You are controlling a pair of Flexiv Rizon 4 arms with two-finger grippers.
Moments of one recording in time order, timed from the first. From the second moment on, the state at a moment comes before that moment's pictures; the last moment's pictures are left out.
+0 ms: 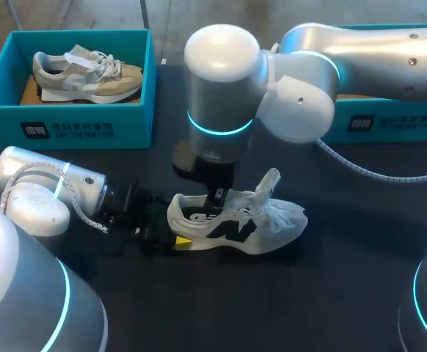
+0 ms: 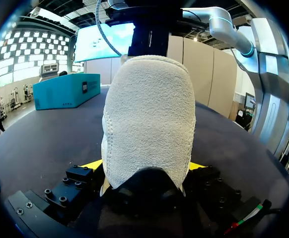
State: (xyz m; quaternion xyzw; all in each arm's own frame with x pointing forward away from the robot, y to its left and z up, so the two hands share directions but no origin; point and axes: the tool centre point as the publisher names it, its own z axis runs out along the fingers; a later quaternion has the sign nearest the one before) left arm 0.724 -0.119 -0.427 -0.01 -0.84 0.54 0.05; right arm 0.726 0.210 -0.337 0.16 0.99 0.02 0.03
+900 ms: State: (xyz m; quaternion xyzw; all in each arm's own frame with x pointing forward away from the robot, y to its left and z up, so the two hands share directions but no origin) left arm 0.724 -0.120 -0.427 -0.01 -0.84 0.54 0.05; right arm 0.735 0.201 -0.376 0.16 0.99 0.02 -0.01
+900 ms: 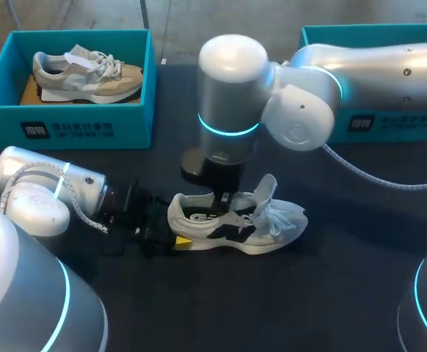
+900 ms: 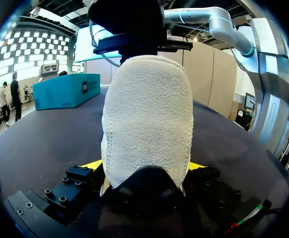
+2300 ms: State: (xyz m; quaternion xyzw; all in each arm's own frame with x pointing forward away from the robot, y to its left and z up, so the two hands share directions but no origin) left arm 0.724 -0.119 -0.427 -0.01 -0.84 0.54 0.05; right arm 0.740 0.214 -0.392 0.14 0.99 0.02 -0.04
